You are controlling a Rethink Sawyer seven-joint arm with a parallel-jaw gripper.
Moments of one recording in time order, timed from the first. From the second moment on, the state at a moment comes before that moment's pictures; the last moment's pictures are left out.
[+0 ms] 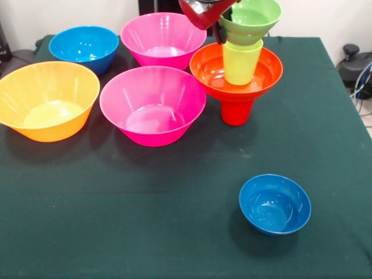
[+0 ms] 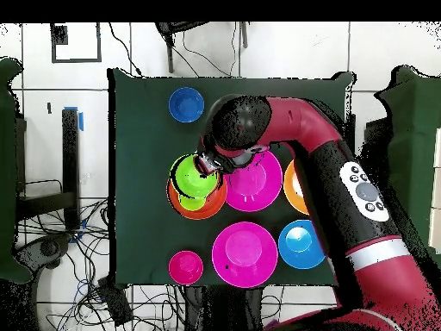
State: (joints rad) arm -0.68 -0.58 0.76 1.48 -0.36 1.30 1.26
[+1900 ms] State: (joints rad) arm -0.69 -0.59 0.76 1.54 -0.42 1.30 1.26
